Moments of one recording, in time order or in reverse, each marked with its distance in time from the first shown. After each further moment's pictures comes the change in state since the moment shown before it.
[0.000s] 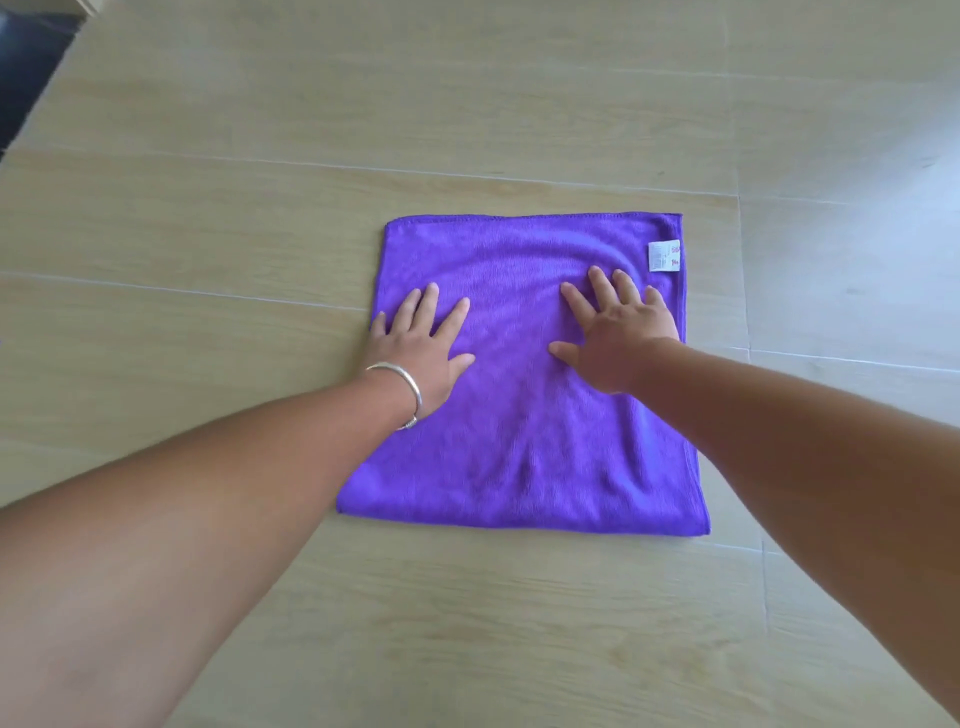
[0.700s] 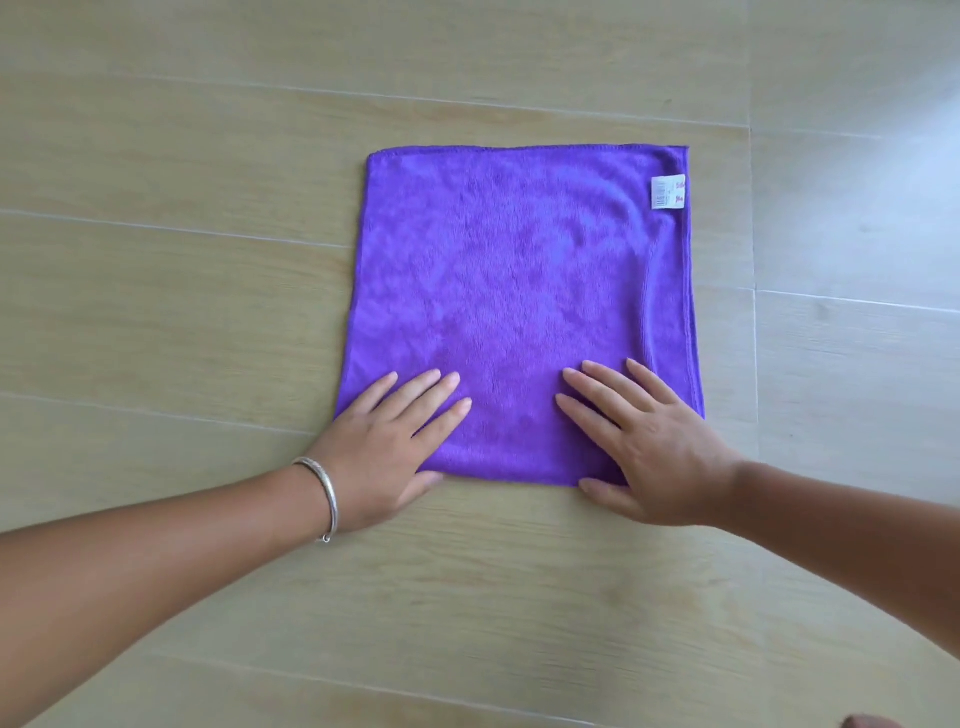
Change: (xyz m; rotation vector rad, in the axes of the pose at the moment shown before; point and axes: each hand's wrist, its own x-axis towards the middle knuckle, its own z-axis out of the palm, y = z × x) left_hand -0.133 -0.002 0.035 0.171 0.074 0.503; right_hand -0.130 0.002 0.085 0.050 0.218 -0.541
